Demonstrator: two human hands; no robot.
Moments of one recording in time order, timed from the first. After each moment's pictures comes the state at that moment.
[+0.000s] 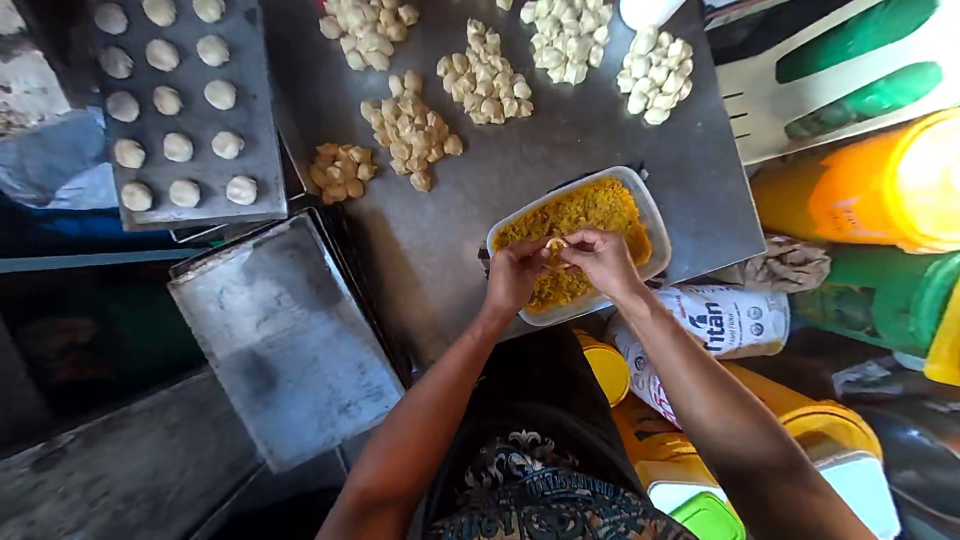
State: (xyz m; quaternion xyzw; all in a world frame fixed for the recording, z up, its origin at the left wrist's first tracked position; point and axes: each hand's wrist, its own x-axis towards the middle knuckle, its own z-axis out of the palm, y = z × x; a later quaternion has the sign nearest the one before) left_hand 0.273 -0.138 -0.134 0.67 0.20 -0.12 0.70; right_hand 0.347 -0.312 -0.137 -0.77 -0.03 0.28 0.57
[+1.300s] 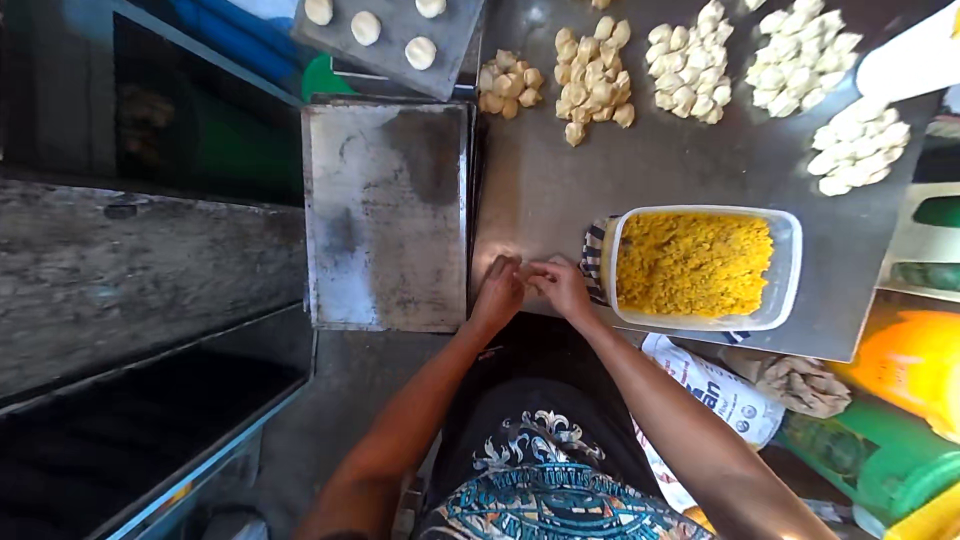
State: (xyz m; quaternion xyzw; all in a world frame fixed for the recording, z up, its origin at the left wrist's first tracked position) left_hand 0.059 -0.034 -0.220 0.82 0.31 -0.07 0.47; right_hand 0.192 -0.154 -0.221 -0.80 -0.24 0.43 0.35
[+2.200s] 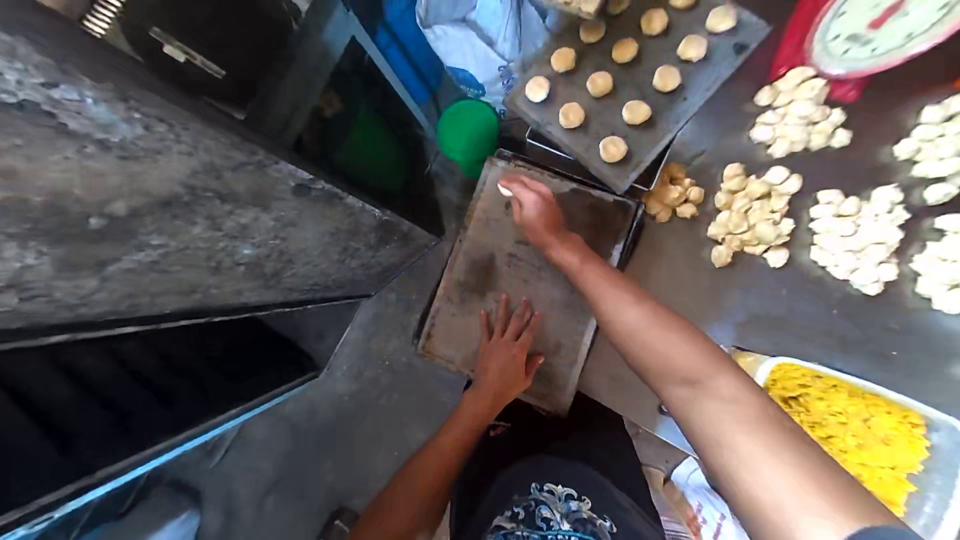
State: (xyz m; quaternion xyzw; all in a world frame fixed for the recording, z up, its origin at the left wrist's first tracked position) left_hand -0.085 0.103 -0.167 0.89 0.37 -0.11 0.25; right_hand 0.128 0.270 -0.170 -0.66 -0.64 0.13 0.36
